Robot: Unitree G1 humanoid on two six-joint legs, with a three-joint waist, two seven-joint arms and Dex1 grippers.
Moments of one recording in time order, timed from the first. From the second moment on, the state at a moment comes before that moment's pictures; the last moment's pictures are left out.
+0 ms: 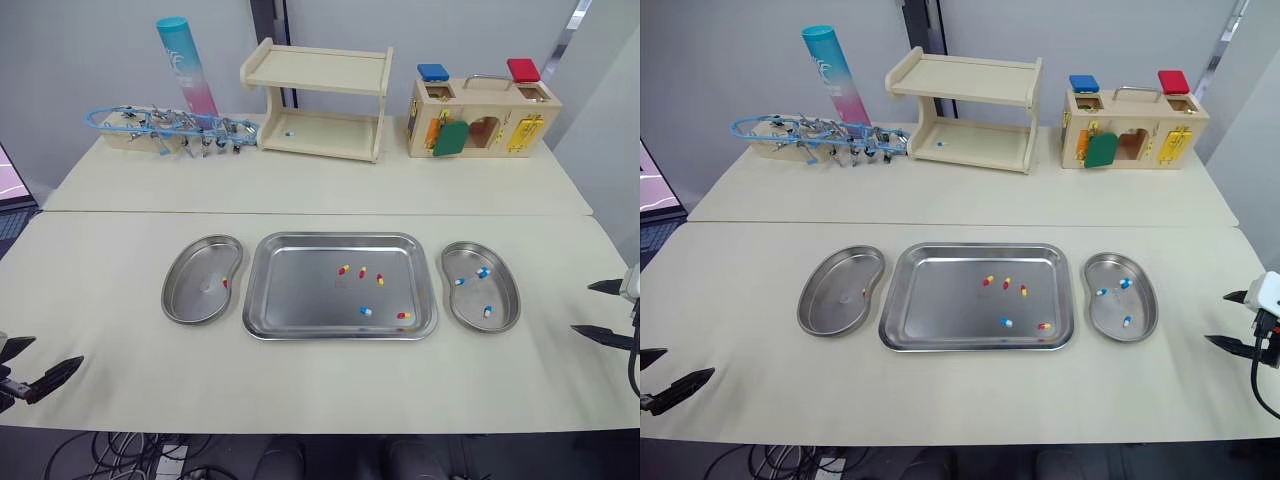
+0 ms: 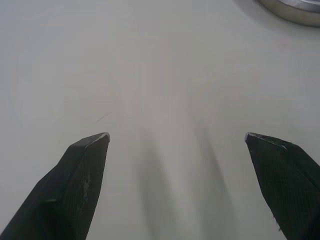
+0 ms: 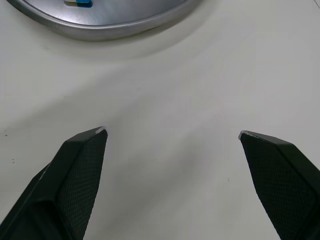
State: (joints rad) left arm 0.37 0.94 0.73 0.30 -0.37 0.14 -1.00; right arm -0.07 -1.17 -0.29 0.43 0.18 -0.08 1.24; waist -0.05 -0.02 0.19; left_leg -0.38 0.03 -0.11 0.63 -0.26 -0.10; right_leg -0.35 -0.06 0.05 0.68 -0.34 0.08
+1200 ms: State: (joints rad) left arm 0.27 0.87 0.62 -0.26 -0.58 0.41 -1.01; right arm -0.06 -1.11 -0.30 -0.15 0.46 0.29 1.27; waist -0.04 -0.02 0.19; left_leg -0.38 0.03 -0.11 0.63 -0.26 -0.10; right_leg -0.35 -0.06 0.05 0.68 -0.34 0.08
